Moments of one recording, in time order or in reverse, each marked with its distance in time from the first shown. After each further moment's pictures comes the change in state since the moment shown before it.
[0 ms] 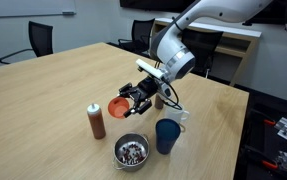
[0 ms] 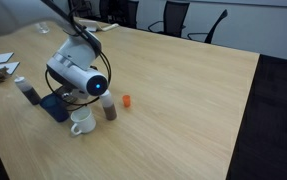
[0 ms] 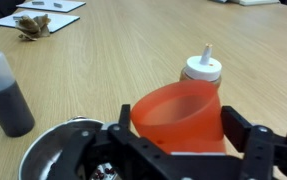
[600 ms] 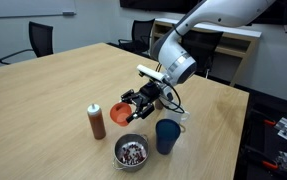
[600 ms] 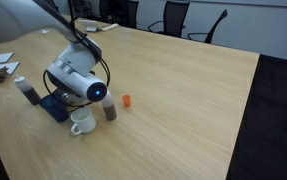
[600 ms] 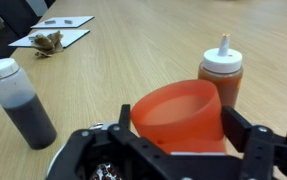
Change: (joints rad) arm 0.023 0.015 -0.028 -0.023 0.021 -0.077 0.085
